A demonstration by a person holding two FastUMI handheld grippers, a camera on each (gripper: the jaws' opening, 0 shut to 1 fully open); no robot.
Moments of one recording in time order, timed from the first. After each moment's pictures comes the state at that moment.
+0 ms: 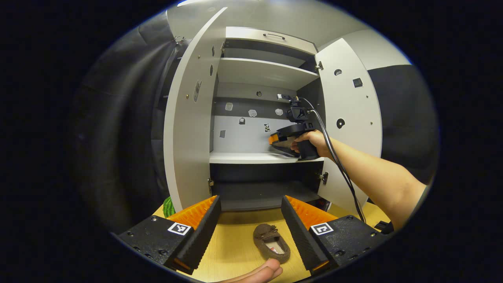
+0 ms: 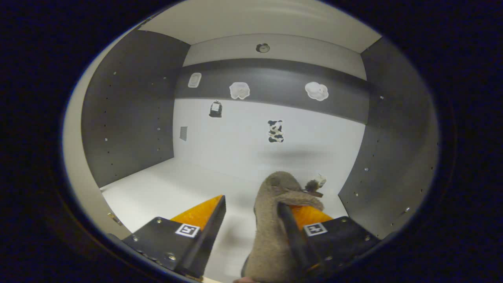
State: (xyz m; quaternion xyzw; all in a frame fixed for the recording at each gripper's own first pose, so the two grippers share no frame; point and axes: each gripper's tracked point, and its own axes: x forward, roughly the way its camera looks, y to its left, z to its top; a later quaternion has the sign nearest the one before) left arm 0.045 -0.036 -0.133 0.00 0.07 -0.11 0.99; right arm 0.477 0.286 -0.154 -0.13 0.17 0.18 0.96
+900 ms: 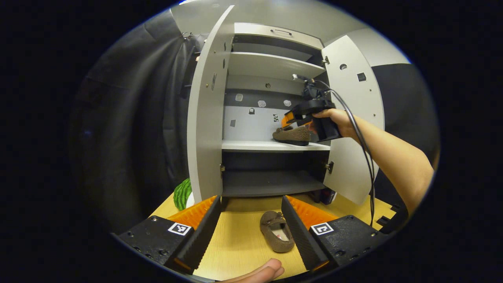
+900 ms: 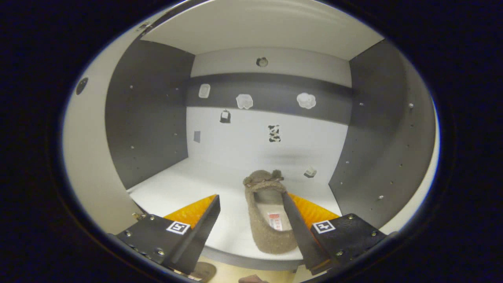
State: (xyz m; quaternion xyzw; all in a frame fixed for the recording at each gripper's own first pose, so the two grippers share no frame) left arm 0.011 -0.013 -0.150 0.00 0.11 -0.08 0.99; right arm 0.397 0.268 -0.102 -0.10 0.19 0.17 0.96
